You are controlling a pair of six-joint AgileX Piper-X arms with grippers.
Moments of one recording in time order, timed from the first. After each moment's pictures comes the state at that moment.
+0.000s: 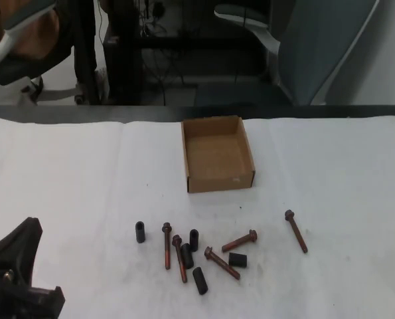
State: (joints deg) left arm -9.8 10.9 0.6 0.0 1.8 -6.2; right arm -15.3 12.6 -7.6 25.1 -16.4 23.3
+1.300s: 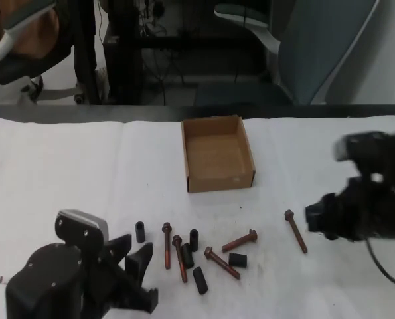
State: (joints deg) left arm -30.4 81.9 -7.2 -48.6 0.0 -9.5; right arm 10.7 76.7 -36.4 15.0 -10.1 -1.4
